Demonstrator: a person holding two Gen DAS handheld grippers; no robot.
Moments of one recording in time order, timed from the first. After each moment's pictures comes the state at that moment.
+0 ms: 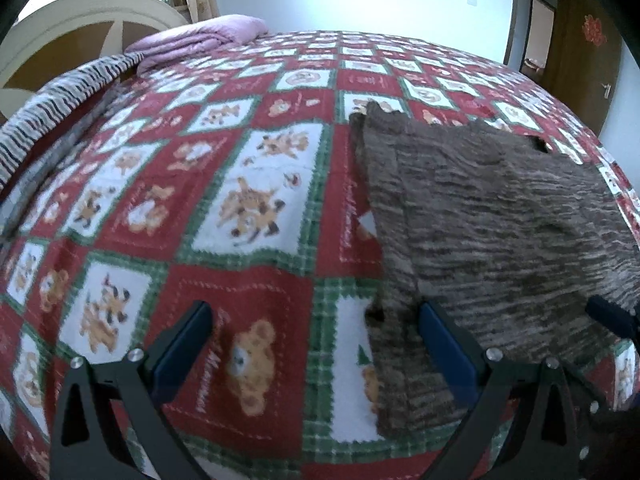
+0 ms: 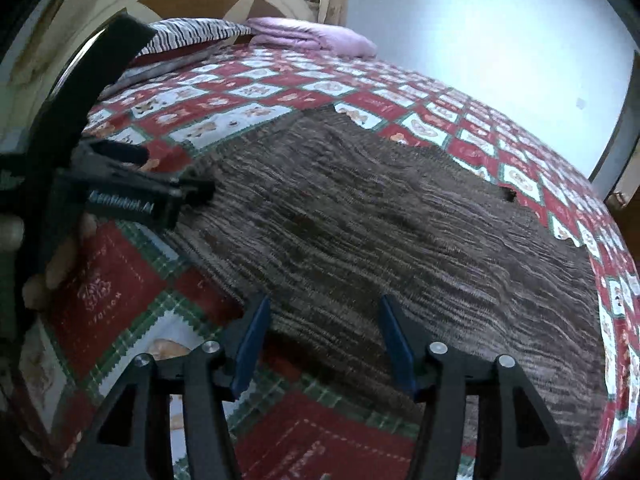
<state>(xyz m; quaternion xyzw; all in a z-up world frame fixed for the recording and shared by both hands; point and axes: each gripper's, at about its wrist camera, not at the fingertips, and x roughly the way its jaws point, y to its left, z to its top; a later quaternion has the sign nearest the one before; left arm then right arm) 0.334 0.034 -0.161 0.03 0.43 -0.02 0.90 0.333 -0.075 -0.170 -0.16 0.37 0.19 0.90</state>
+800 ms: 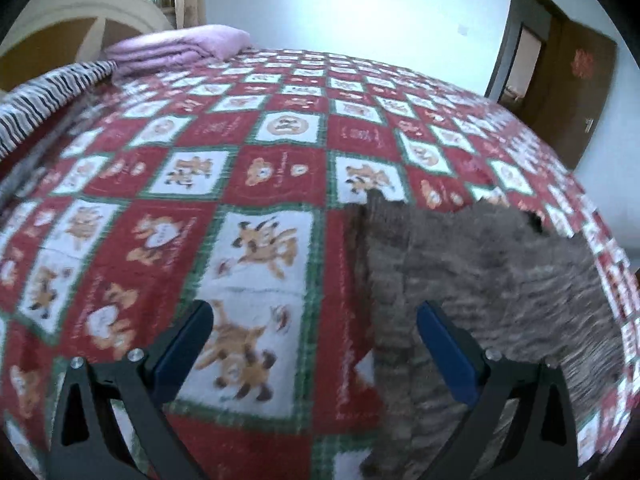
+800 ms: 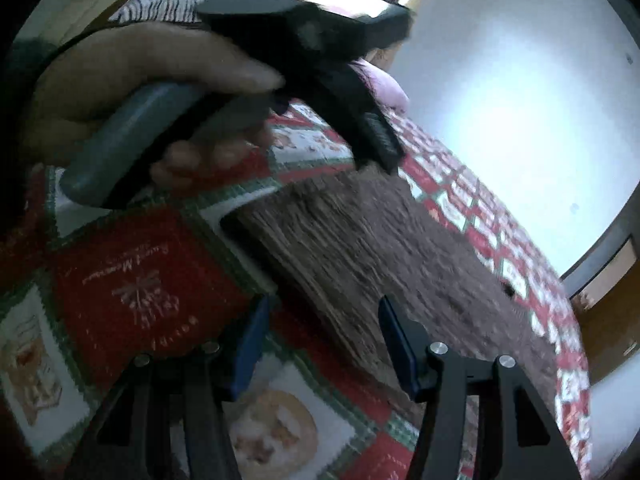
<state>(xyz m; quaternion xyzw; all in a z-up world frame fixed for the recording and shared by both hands) 0.414 0.045 -0.140 -0.05 0.41 -0.09 0.90 0.298 0.019 -0.176 -0.34 0.27 0.19 0.88</state>
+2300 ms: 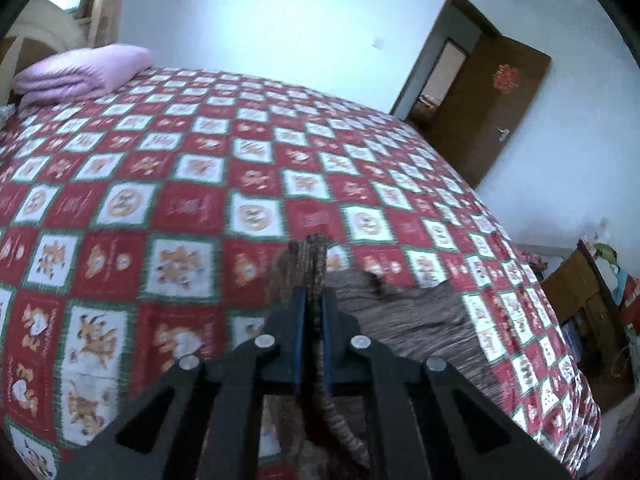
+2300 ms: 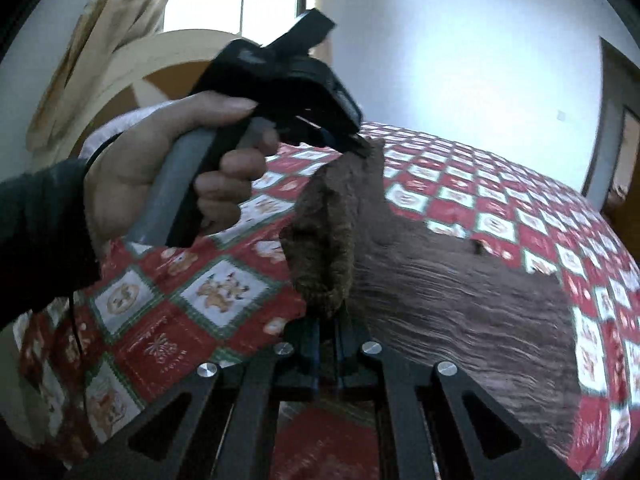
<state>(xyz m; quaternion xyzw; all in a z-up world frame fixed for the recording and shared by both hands) 0.432 -0.063 -0.039 -0.09 0.39 -0.25 0.88 0.297 -0.119 -0.101 -0.07 0.28 0.19 0.94</state>
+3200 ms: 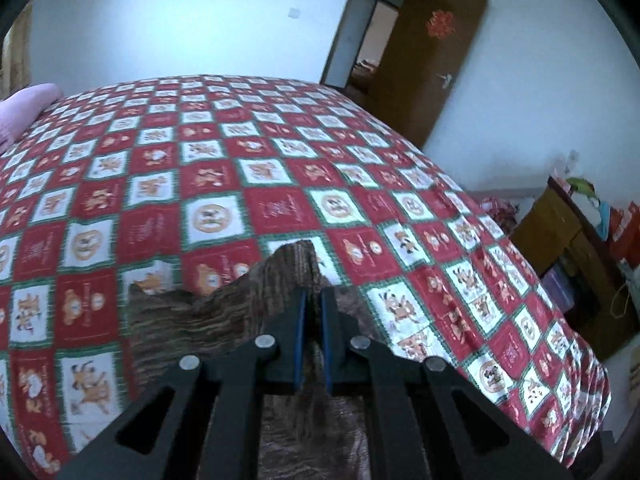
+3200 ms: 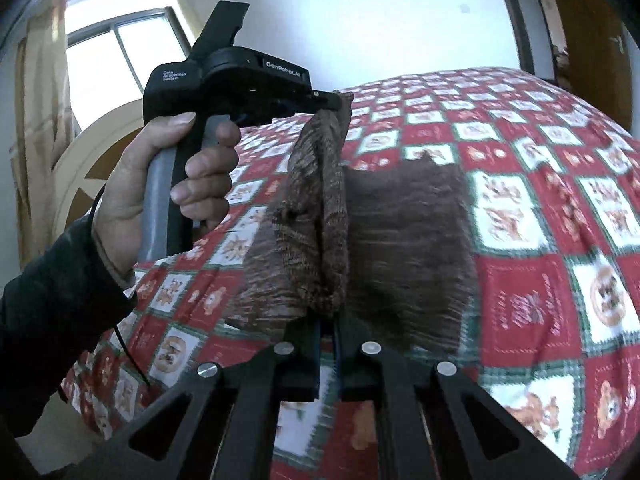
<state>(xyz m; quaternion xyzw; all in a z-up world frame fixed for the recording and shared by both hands) 0.412 -0.258 -0.043 0.00 0.40 -0.34 0.85 0.269 -0.302 -0.121 0.15 0.35 0.13 0.92</state>
